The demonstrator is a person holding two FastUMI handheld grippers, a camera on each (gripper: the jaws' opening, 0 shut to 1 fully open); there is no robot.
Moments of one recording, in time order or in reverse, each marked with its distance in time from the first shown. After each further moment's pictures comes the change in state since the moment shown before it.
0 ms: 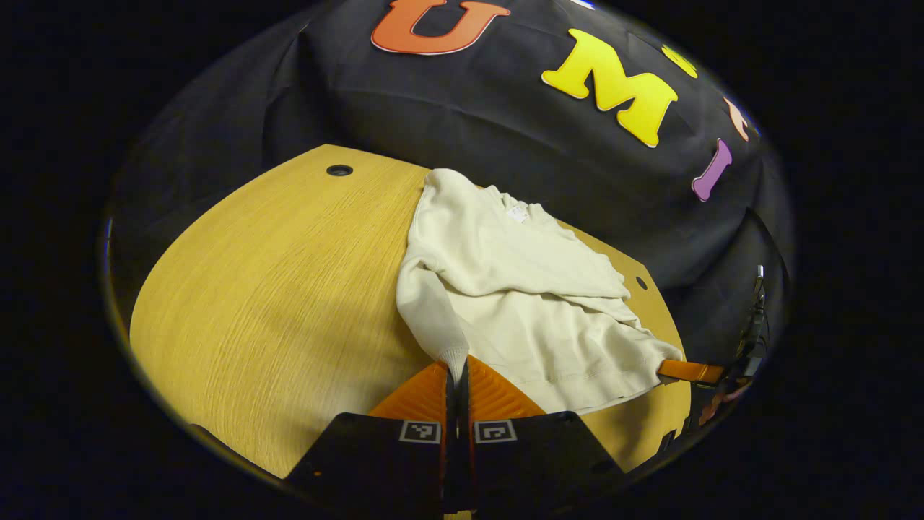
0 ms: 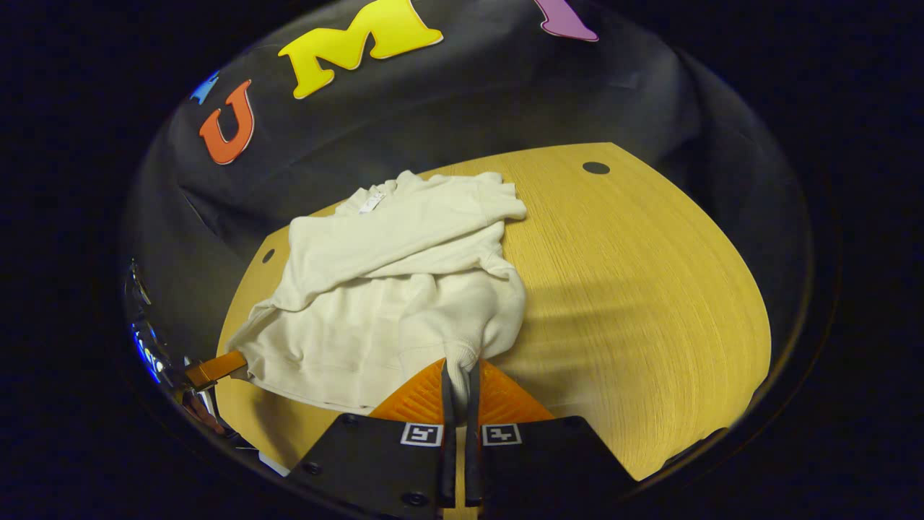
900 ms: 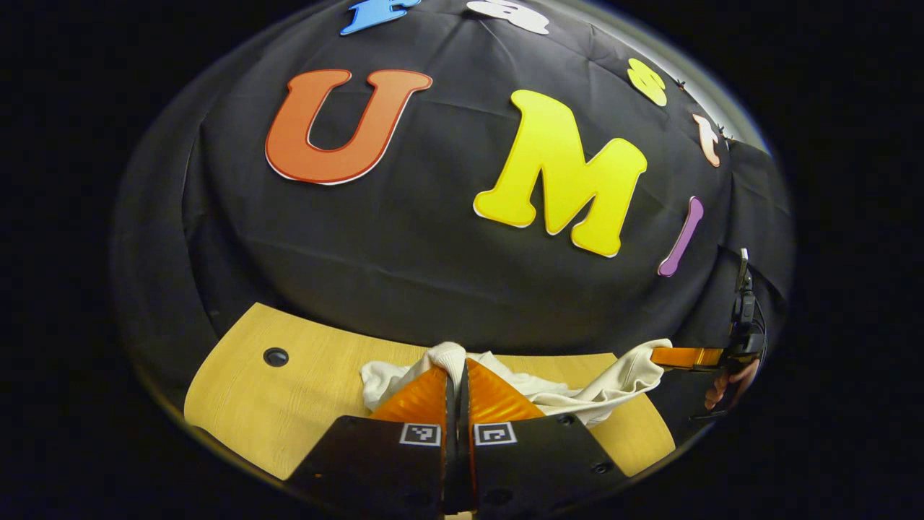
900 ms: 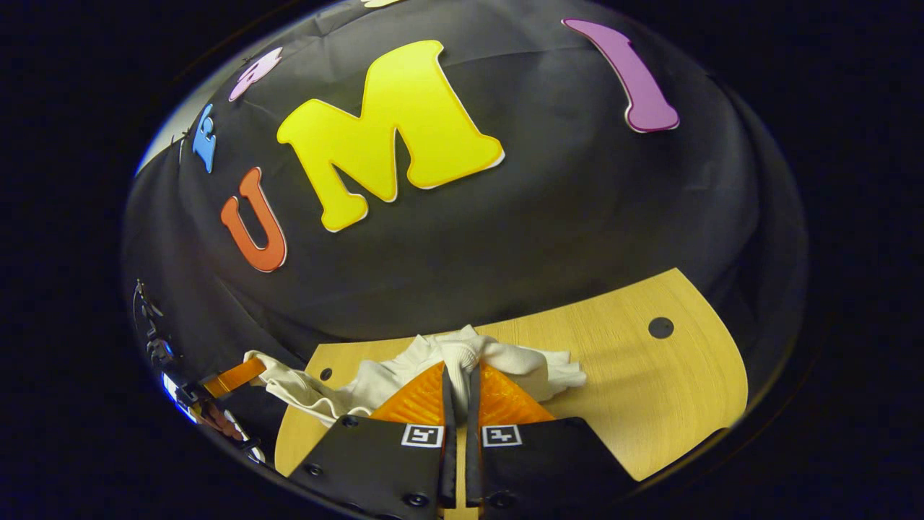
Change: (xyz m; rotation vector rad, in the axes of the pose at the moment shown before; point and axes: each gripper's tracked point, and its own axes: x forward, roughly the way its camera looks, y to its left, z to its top) left arm 0.048 -0.085 0.282 0.151 -0.321 -0.115; right arm 0.012 0.093 0.287 -0.007 -0.276 0.179
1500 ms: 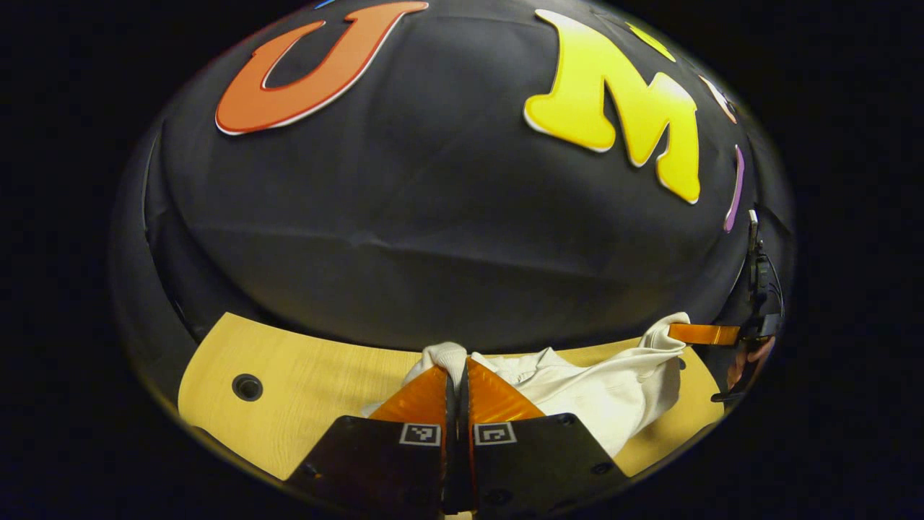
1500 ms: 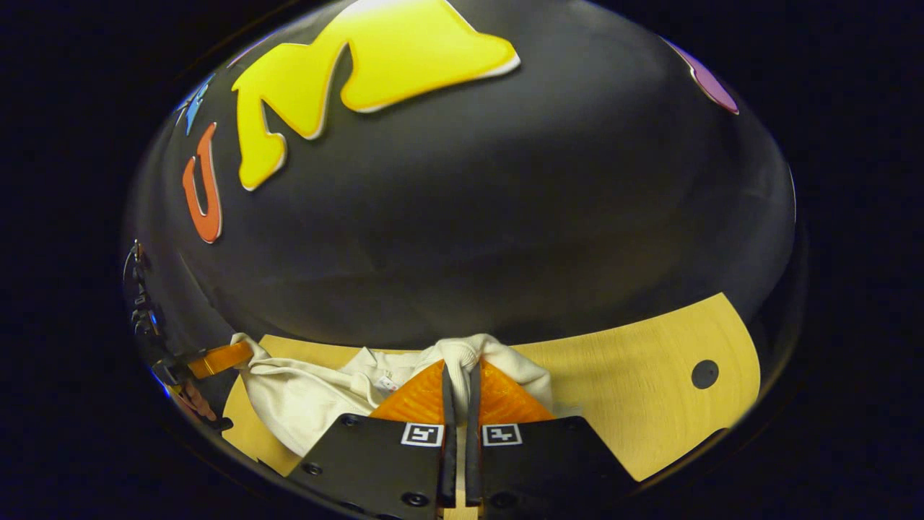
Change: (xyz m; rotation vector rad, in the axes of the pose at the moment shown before) left arm 0.176 0.068 -0.085 0.090 0.109 0.077; right arm 0.201 -0.057 -0.037 -0.069 0.035 -0.048
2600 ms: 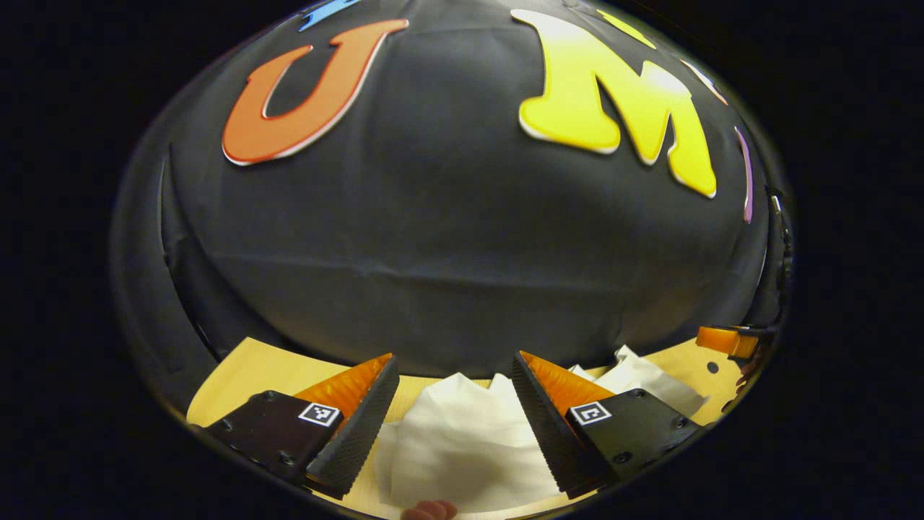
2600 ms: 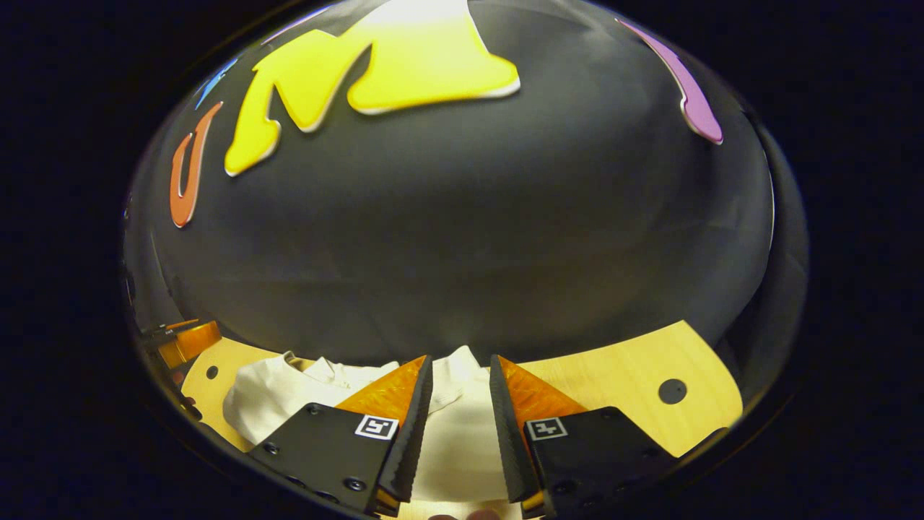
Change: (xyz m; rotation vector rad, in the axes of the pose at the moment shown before) left arm -0.043 -0.013 0.059 0.043 -0.202 0.111; right arm -0.063 -0.008 0.038 -0.141 -0.217 -0.136
